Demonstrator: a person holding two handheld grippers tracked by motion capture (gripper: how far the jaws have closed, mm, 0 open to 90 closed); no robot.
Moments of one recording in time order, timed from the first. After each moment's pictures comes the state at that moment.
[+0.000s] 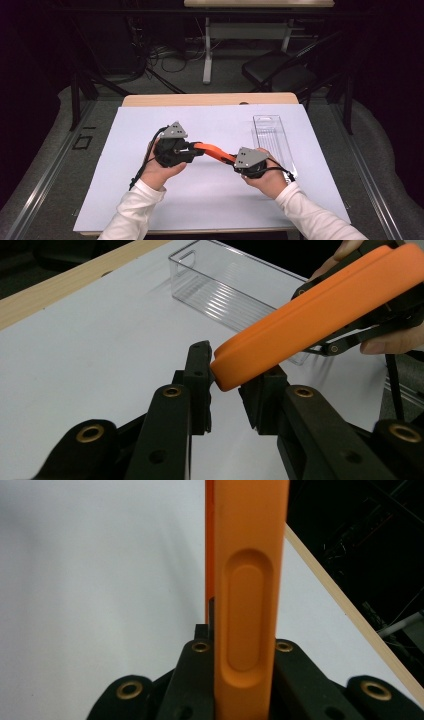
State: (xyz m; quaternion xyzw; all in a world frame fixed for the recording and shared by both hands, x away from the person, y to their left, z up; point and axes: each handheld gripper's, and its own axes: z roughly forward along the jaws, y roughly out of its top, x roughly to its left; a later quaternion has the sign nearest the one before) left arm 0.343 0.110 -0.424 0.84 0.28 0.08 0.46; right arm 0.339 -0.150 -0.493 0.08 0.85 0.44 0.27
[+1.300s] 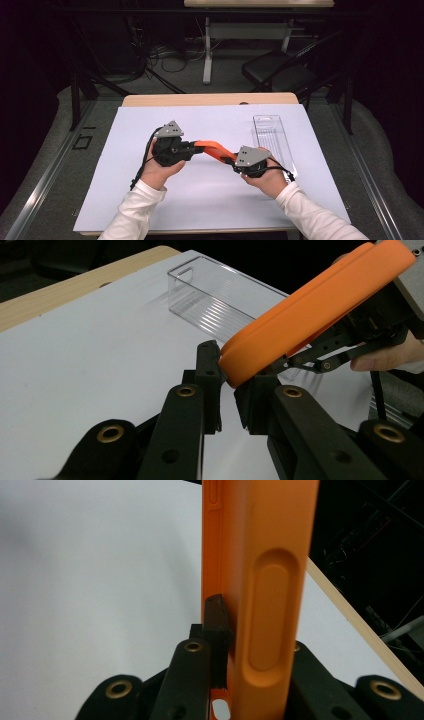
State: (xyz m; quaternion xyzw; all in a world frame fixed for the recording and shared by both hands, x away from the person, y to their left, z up) left arm 0.343 0.115 -0.423 0.82 0.29 0.07 0.49; right arm 0.339 -0.150 -0.491 0.08 0.84 0.46 0.26
